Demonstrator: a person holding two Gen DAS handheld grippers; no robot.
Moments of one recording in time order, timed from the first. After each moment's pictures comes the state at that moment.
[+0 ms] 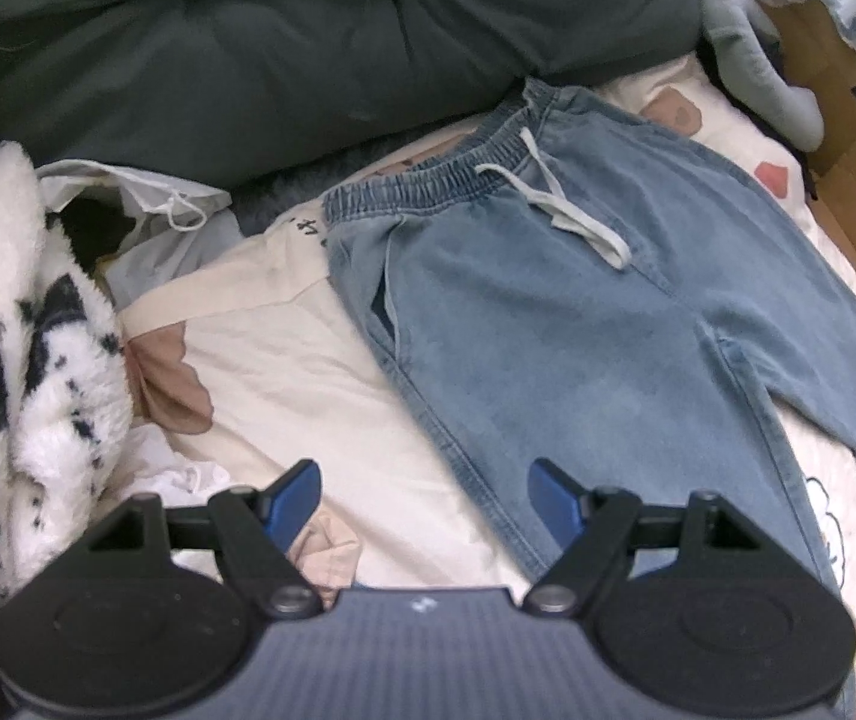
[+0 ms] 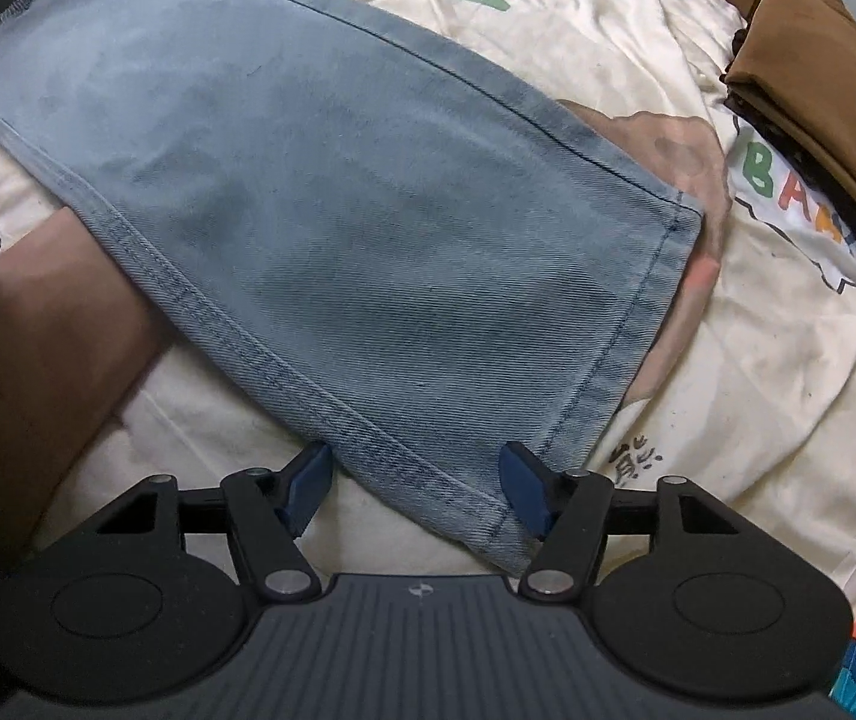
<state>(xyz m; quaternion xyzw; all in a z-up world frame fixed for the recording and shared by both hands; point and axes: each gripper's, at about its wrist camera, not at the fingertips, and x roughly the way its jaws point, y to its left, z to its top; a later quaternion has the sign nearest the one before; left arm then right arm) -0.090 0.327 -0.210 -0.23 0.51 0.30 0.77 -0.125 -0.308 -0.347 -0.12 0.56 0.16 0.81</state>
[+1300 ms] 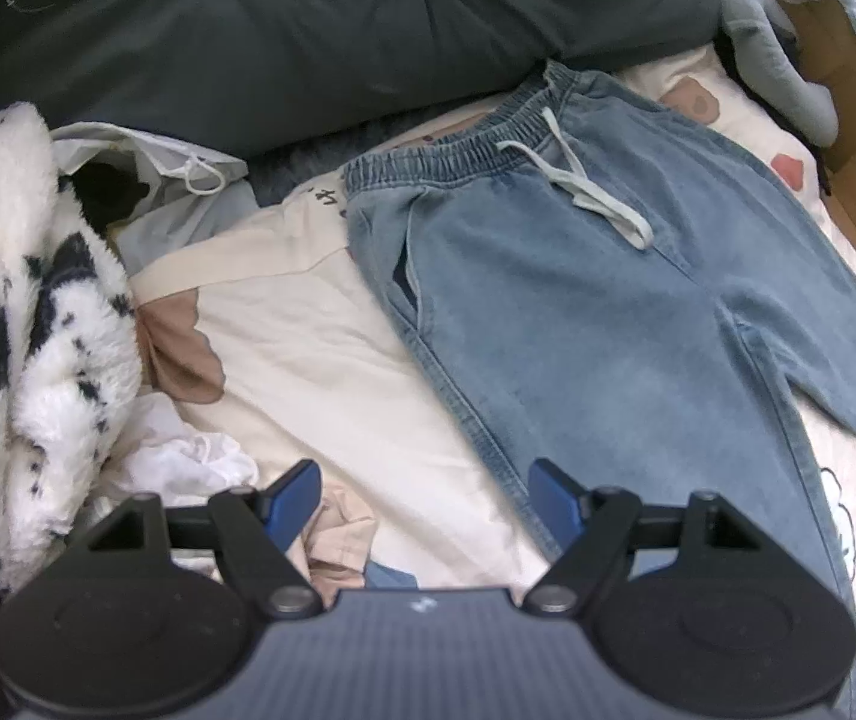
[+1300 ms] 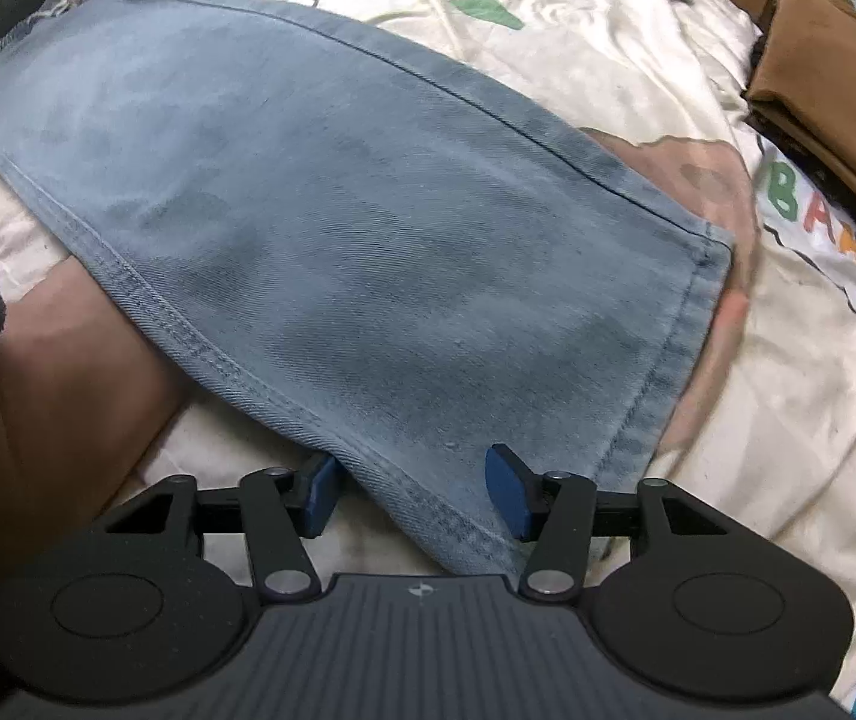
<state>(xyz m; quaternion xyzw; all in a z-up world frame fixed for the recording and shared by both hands) -0.104 0.329 -0.227 -0.24 0.53 0.31 0.75 -0.111 -0.298 -0.349 -0.12 0.55 0.16 0.81</state>
